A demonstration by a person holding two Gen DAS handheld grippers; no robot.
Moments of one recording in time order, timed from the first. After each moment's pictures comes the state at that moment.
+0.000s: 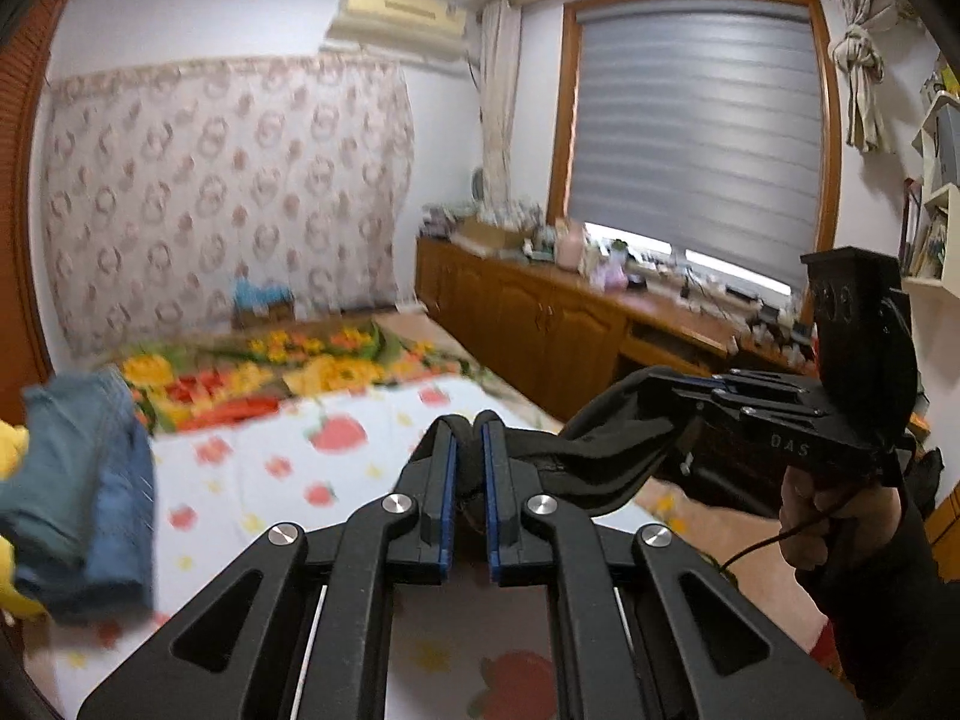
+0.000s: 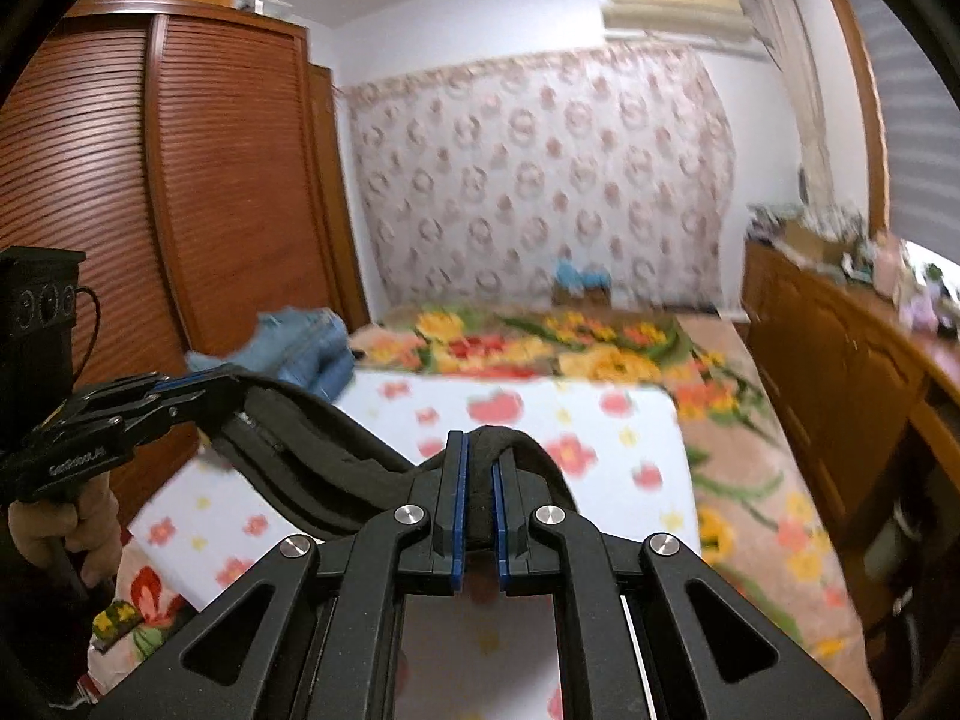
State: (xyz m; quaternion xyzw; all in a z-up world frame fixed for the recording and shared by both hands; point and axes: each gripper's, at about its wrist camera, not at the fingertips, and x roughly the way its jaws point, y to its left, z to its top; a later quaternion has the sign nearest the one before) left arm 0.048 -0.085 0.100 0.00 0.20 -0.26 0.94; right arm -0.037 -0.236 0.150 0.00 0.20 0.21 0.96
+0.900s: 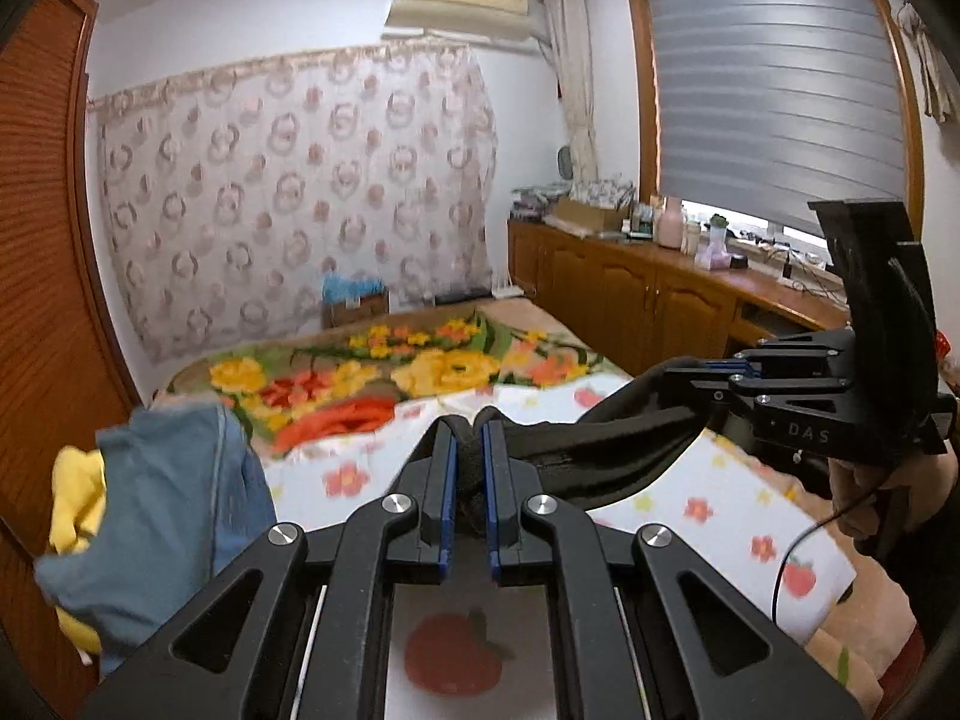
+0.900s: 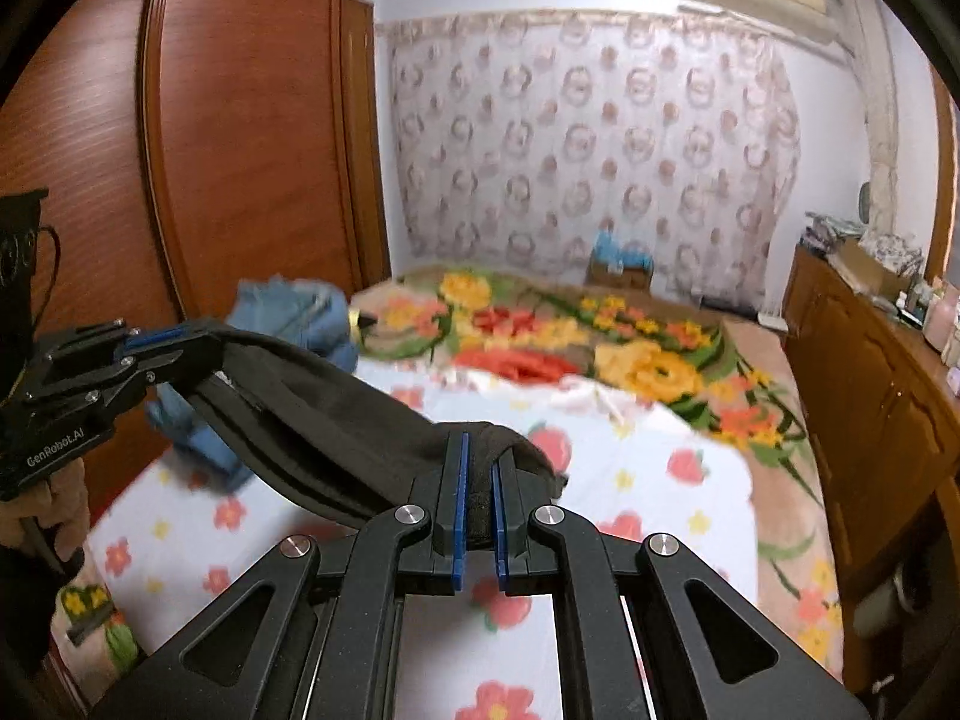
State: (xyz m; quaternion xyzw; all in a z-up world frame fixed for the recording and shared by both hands) left arm 0.147 -0.019 0.063 0.05 0.23 -0.16 0.96; right arm 0.135 -0.152 0.112 -0.06 0.27 0.24 0.93
